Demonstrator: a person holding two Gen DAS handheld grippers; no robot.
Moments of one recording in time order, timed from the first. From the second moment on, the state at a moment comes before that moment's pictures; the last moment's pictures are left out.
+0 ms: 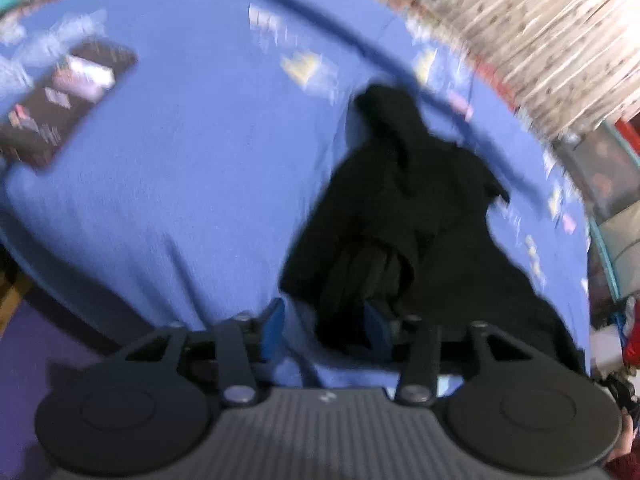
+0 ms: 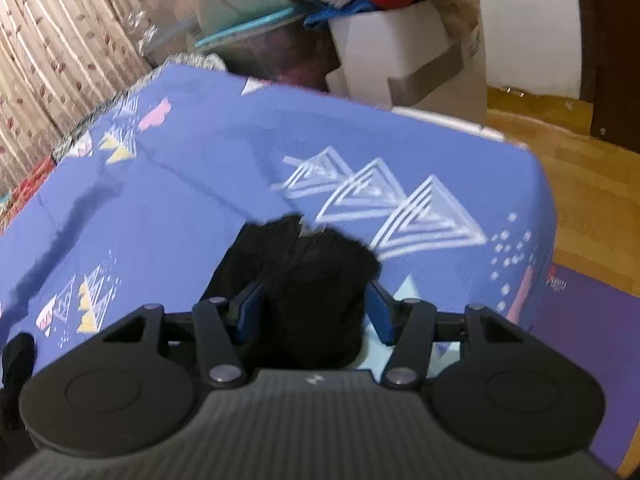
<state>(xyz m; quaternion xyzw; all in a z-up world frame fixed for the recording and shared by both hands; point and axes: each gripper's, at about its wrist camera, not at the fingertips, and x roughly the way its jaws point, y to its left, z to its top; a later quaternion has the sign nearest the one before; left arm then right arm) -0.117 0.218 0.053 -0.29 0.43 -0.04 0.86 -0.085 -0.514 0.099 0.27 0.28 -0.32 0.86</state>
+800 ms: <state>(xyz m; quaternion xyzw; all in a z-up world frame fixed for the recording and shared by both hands) -0.080 0.171 0.070 -0.25 0.43 -0.04 0.87 0.030 -0.525 0.091 0.13 0.43 -0.21 0.87</state>
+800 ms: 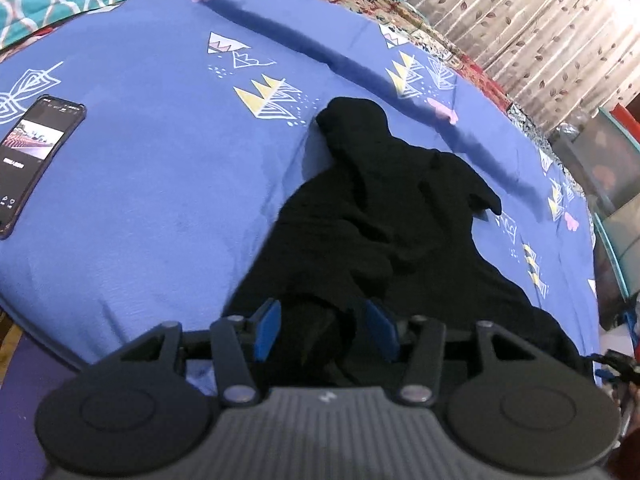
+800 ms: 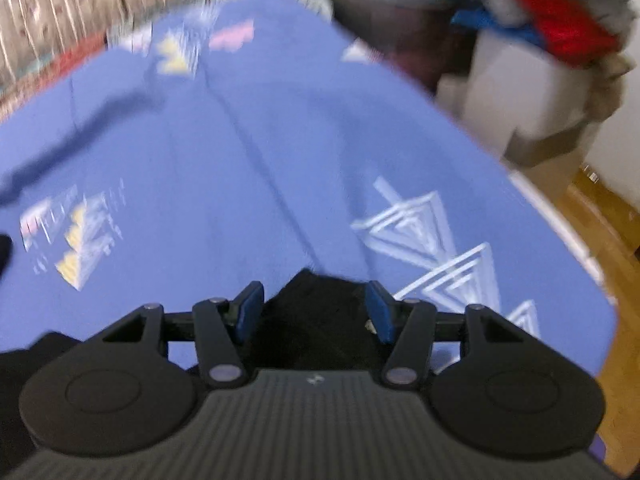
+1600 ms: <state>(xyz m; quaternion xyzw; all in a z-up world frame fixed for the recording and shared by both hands) 0.074 0.169 0.084 -0.21 0.39 -0.02 0.90 0.144 -0.413 0.127 0.28 0.36 -0.01 0.89</state>
